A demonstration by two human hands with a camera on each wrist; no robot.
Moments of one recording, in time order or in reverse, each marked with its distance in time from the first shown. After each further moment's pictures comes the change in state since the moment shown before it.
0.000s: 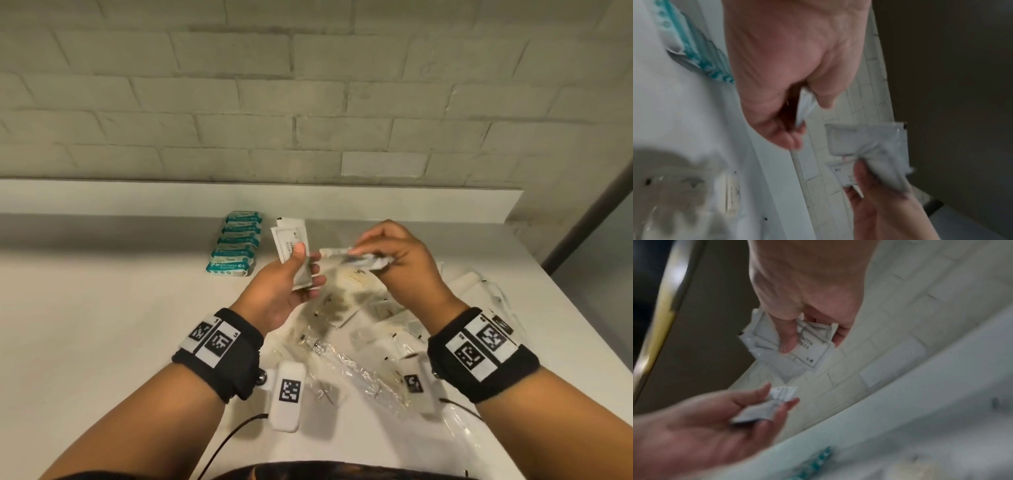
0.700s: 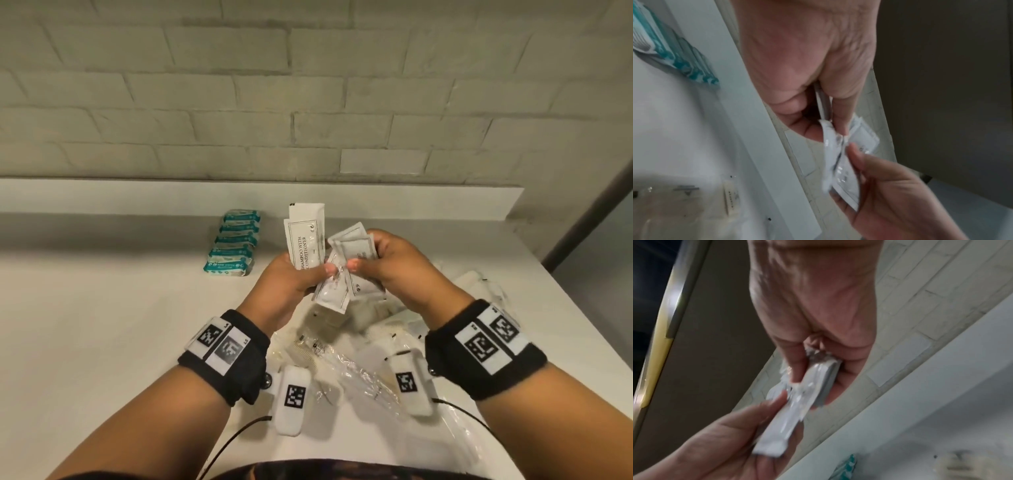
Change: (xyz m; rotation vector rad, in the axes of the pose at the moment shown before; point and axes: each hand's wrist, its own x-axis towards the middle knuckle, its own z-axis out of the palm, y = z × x) left_hand -0.005 0.002 0.013 0.106 -0.137 0.141; right_hand 0.010 -0.008 0.001 0.279 -0.227 0.524
